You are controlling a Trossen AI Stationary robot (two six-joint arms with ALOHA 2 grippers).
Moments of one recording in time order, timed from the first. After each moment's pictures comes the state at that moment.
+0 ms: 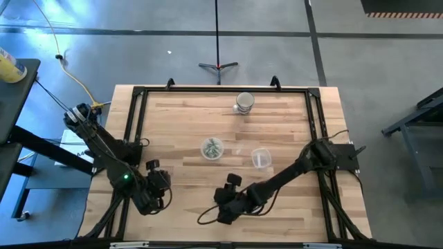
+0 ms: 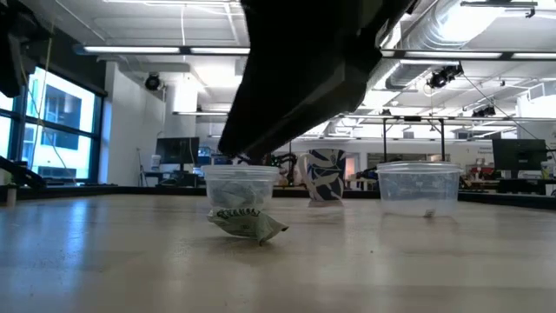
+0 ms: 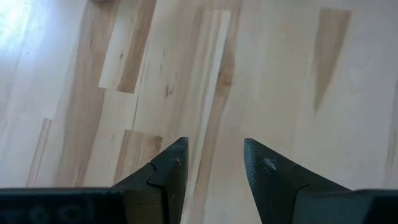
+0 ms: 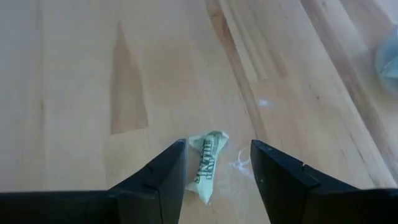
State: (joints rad) left arm -0.86 1.34 0.94 -0.95 -0.46 -1.00; right arm 0.52 2.15 1.58 -0.45 0.46 0.65
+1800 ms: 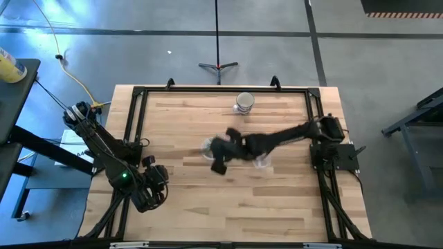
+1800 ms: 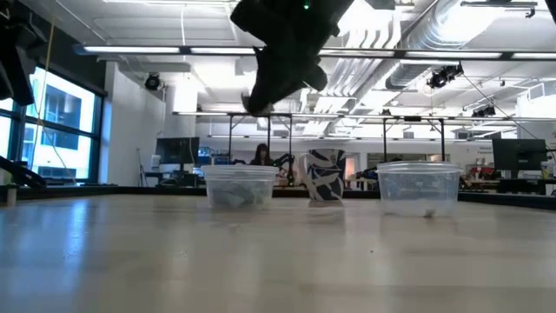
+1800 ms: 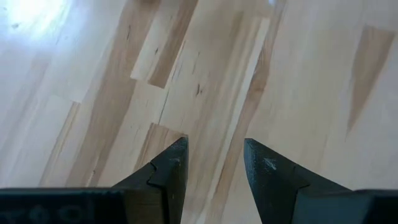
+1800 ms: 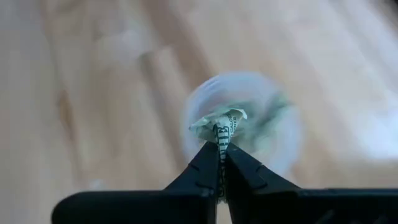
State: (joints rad) left arm -0.88 1.30 0.89 -1.00 -0.53 -1.15; right arm 0.15 1.94 1.54 -0.54 0.37 0.42
